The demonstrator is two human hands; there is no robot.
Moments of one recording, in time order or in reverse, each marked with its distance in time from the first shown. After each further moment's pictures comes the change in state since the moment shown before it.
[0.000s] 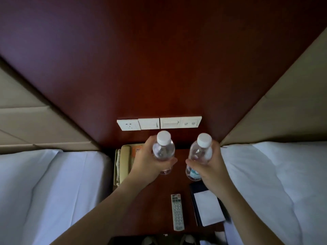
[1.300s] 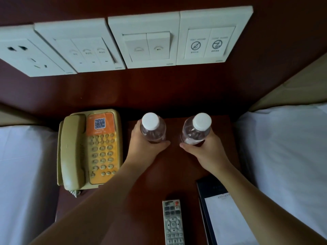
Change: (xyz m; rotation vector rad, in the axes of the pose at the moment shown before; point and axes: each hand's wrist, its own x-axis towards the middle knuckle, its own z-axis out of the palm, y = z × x) left_hand 0.127 -0.326 0.145 0.122 0.070 -0.266; right_hand 0.147 0.325 0.015 -0.235 -0.092 0.032
